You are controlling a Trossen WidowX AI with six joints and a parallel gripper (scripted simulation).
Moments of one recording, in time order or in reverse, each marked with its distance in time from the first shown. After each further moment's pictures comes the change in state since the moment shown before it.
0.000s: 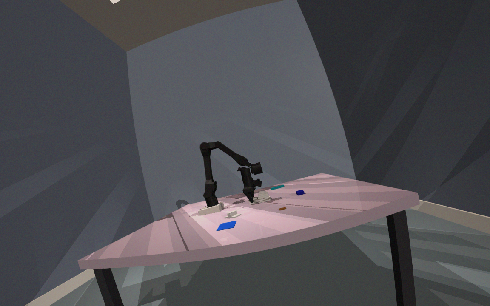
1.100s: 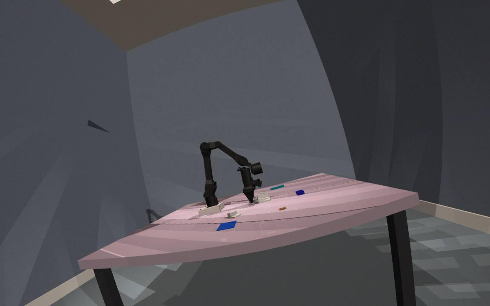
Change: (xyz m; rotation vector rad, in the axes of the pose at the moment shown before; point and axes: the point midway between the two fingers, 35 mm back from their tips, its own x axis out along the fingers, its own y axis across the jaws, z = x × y) arm 0.000 0.000 0.000 0.000 0.000 0.000
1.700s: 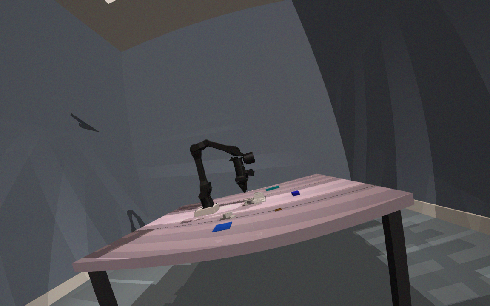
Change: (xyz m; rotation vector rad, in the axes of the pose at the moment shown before) arm -0.071 0.000 0.002 0.005 -0.011 0.001
